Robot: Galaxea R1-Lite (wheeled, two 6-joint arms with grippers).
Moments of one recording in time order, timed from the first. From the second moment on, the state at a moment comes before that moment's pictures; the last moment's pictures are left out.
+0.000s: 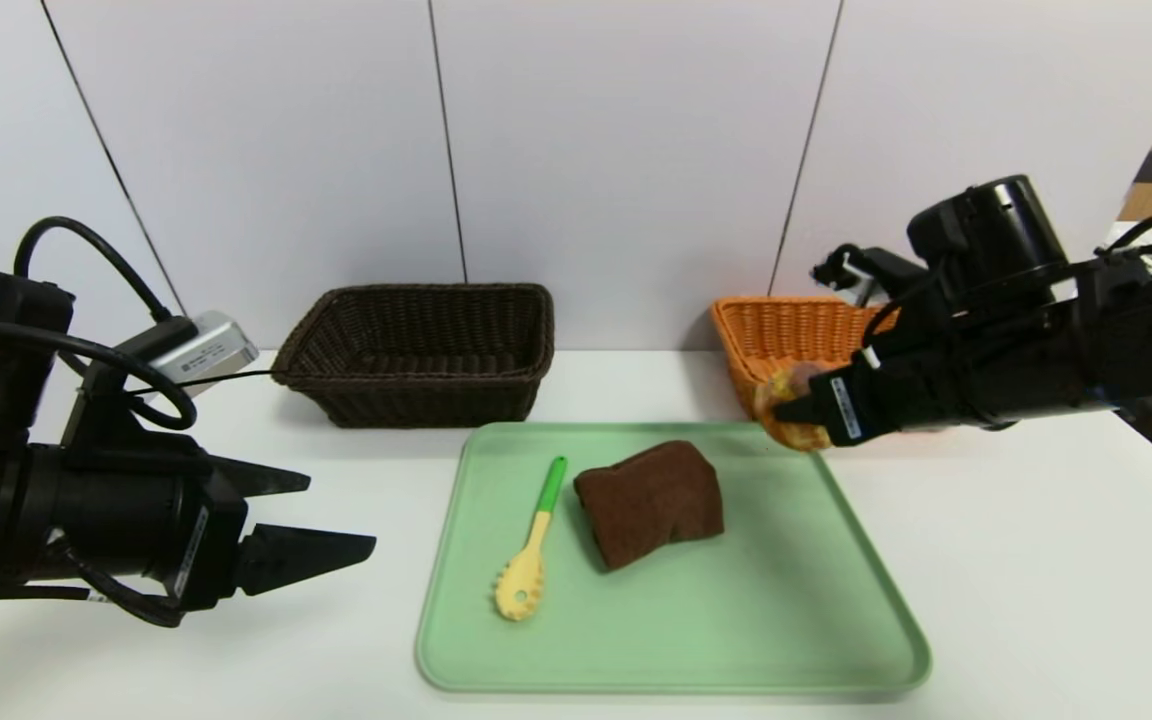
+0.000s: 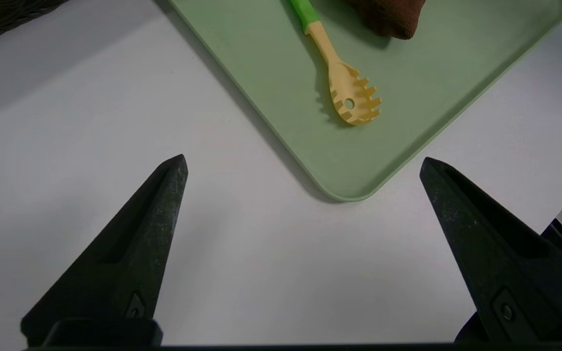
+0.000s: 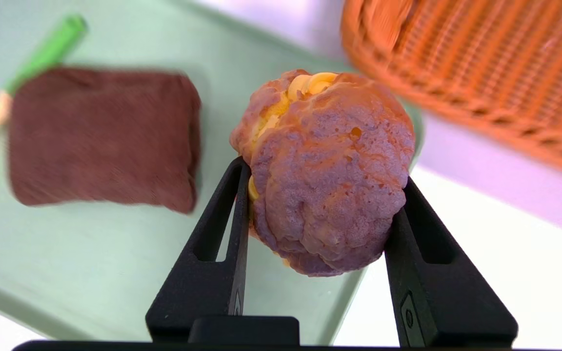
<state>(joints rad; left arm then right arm) -0.25 1.31 -0.84 0.21 -0.47 0.15 0.37 1.69 -1.24 0.24 0.04 -0.05</state>
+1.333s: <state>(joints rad) -0.24 1.31 -0.83 0.20 -0.45 0.14 0.08 2.14 -1.86 0.40 0.03 -0.07</state>
